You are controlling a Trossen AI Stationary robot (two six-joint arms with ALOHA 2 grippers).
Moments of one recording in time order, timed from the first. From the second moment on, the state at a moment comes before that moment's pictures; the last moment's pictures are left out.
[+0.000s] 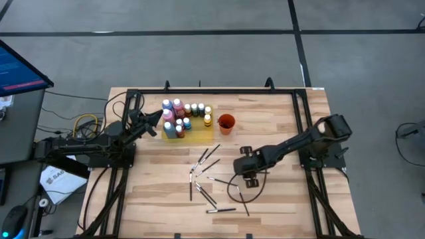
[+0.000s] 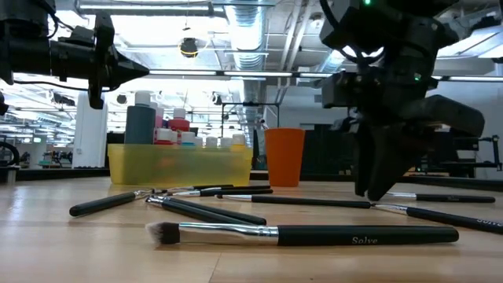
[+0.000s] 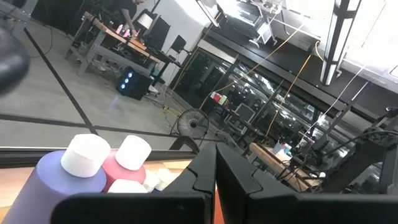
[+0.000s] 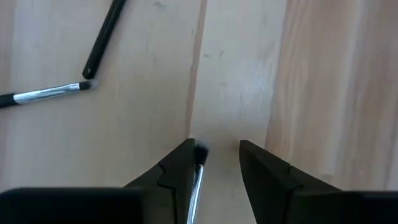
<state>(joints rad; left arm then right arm) 0.21 0.37 0.01 0.53 -0.50 -0.54 0.28 1.74 0.91 -0.43 0.11 0.11</state>
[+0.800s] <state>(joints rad) 0.21 0.37 0.01 0.54 -0.50 -0.54 0.20 1.57 0.96 -0.39 0.16 0.15</state>
